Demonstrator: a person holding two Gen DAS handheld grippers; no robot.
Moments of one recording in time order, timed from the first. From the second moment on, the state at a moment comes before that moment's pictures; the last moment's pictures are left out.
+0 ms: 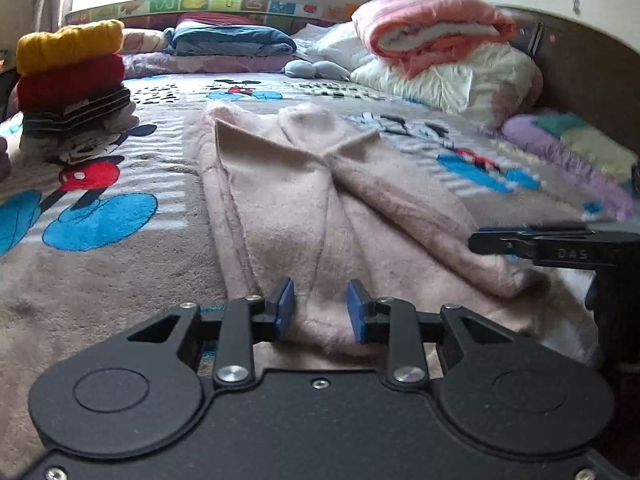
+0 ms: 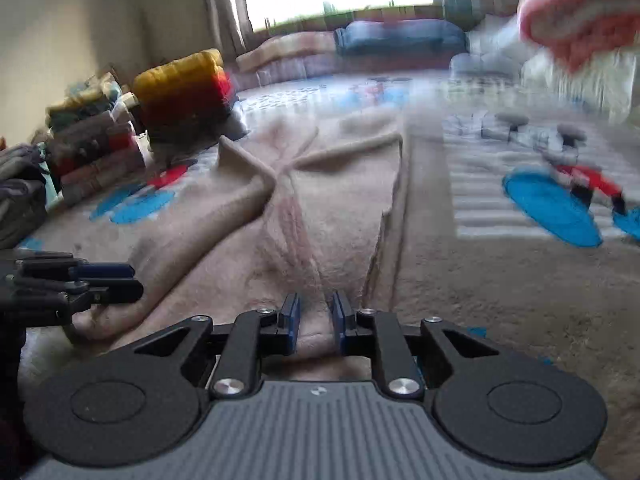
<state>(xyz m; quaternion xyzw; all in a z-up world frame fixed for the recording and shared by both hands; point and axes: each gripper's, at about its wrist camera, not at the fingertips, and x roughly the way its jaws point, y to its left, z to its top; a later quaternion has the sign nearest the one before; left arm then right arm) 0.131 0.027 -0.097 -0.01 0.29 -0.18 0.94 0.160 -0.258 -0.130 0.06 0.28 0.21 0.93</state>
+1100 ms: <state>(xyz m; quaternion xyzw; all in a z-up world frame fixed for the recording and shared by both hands) 0.221 0.024 -0.046 0.11 0.24 -0.23 0.94 0.199 -0.240 -0.057 -0.08 0.20 0.26 0.94</state>
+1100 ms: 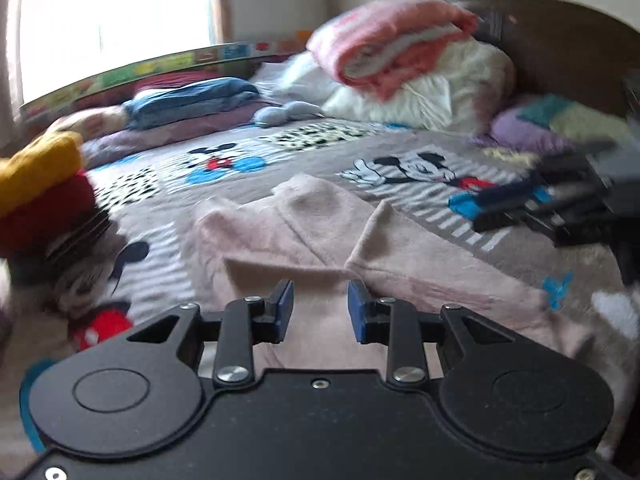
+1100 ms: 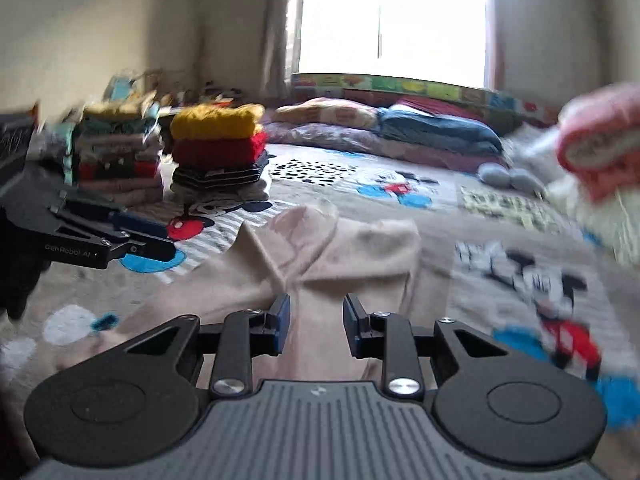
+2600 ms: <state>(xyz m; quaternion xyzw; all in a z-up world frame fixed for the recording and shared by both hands) 0.354 0.082 -0.096 -0.05 0.26 -0.23 0.94 0.391 -0.287 -0.115 0.10 0.27 0.33 0.90</state>
